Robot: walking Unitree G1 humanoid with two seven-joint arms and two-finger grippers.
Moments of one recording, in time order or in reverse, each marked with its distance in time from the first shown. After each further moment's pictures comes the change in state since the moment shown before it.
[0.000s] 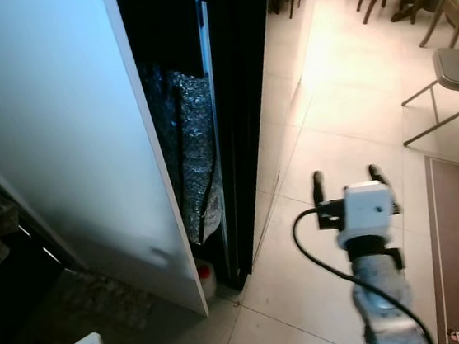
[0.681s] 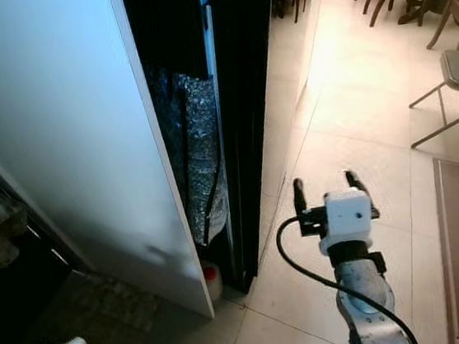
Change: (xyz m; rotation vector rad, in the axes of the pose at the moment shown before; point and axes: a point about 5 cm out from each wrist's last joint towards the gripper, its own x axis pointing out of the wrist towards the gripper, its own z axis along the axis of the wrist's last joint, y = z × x) left arm -0.002 0.018 -0.004 0.017 0.028 0.038; right arm -0.003 0.014 -0.003 0.013 -0.003 0.033
